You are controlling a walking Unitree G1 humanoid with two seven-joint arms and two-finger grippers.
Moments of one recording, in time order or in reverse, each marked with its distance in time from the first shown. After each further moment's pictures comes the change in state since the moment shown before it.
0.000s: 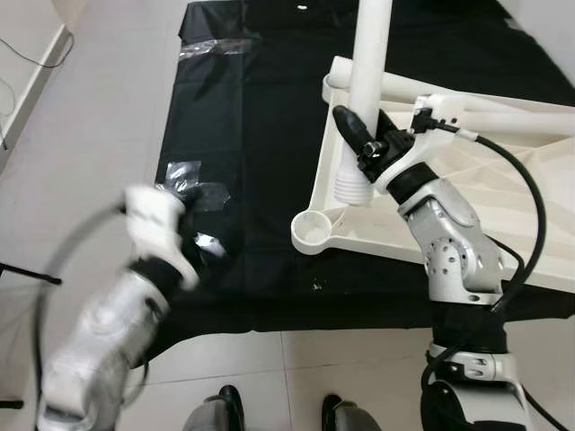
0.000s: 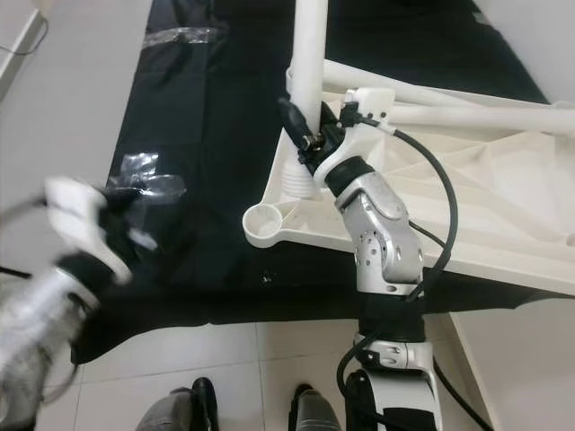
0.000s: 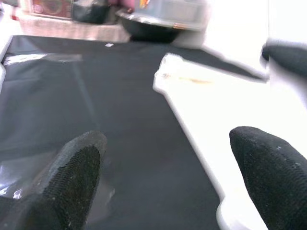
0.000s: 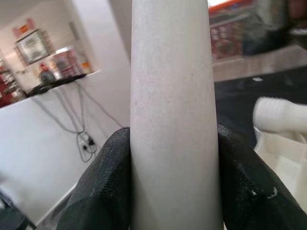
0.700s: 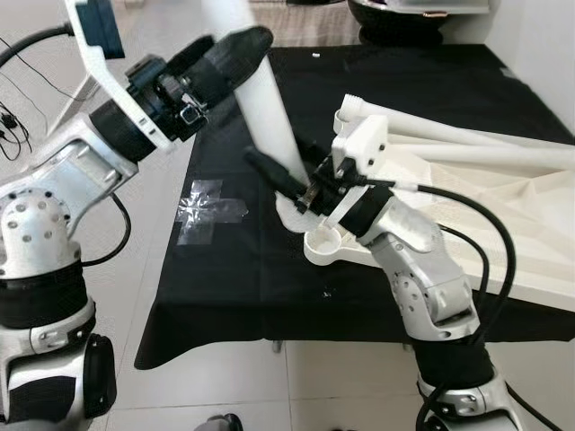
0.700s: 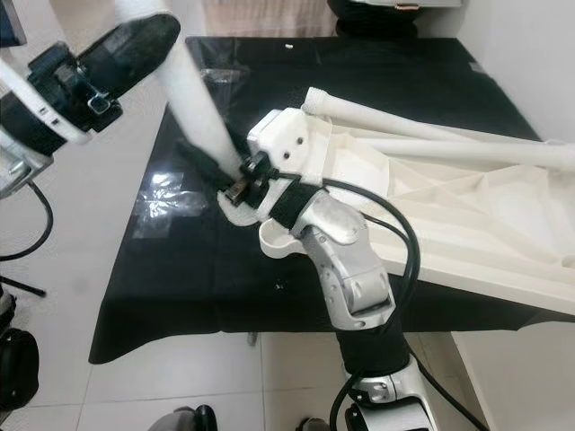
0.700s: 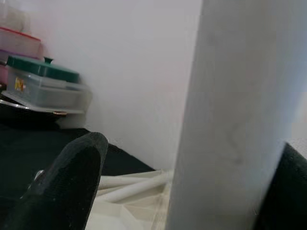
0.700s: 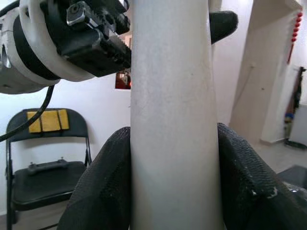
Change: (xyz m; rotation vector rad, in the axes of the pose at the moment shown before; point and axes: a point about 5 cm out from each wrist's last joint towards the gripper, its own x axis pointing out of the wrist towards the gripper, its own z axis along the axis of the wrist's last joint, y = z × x) left arm 0.069 -0.003 0.101 -0.299 -0.135 -0.502; right arm -0.002 0.083 -0.007 -0.193 -0.025 0.464
